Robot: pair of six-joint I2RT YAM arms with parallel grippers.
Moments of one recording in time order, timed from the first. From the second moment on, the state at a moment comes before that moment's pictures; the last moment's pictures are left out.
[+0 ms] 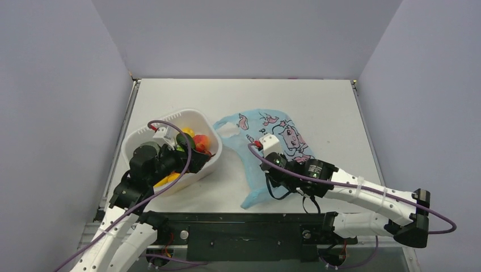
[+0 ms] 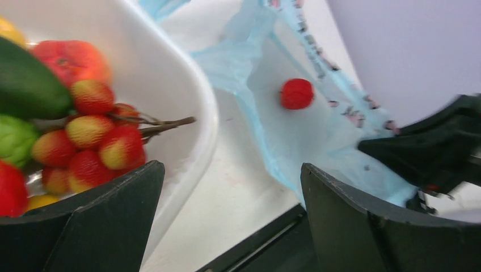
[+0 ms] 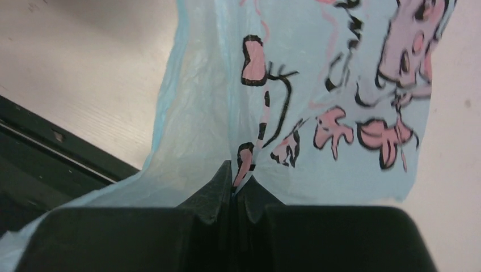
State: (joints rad) left arm -0.39 0.58 0.68 -0.45 0.21 -0.55; right arm 1.14 1.14 1.12 -0.87 0.47 0.36
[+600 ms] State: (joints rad) left arm -1.32 0.94 0.53 0.16 -0.15 -0.63; right arm 1.15 0.74 0.90 -1.12 0.53 0.73
